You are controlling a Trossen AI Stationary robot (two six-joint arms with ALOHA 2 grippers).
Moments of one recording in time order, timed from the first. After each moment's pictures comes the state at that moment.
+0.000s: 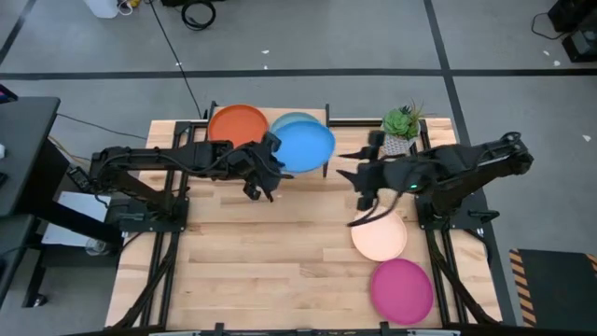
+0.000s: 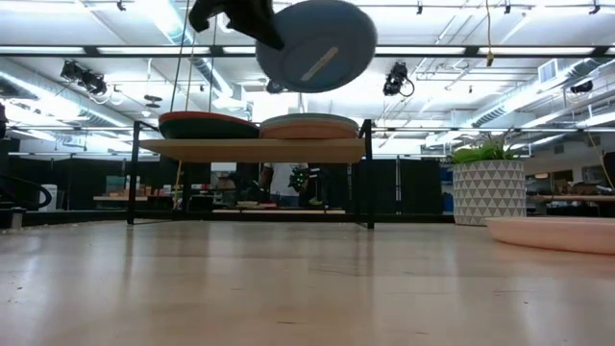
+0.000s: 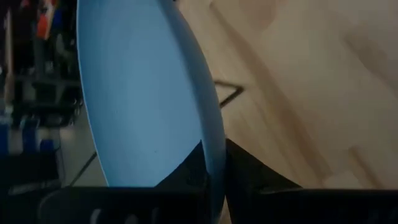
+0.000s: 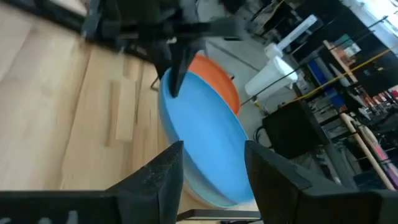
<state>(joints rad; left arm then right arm) 0.03 1.43 1.40 -0.69 -0.36 0.87 0.32 1.29 1.50 -0.76 0.73 -0.30</state>
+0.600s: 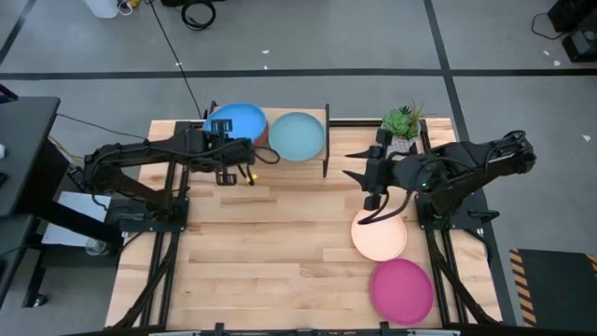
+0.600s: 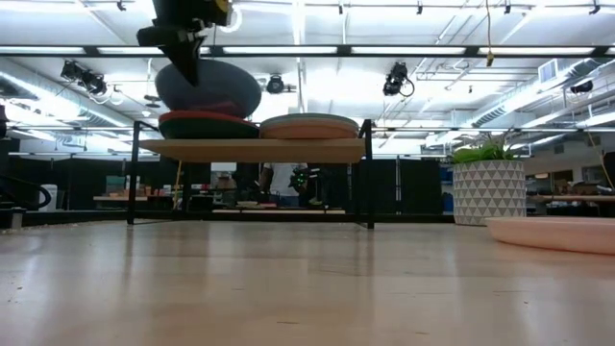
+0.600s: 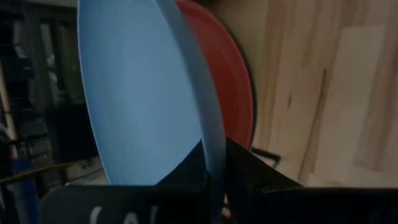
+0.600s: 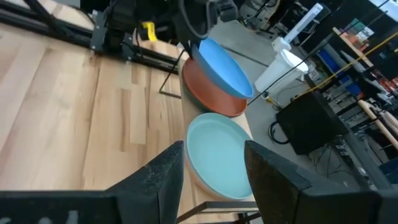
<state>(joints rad) 0.13 1.38 1.39 -1.29 -0.66 0.22 0.34 1.24 1.50 -0.80 0.71 -0.18</state>
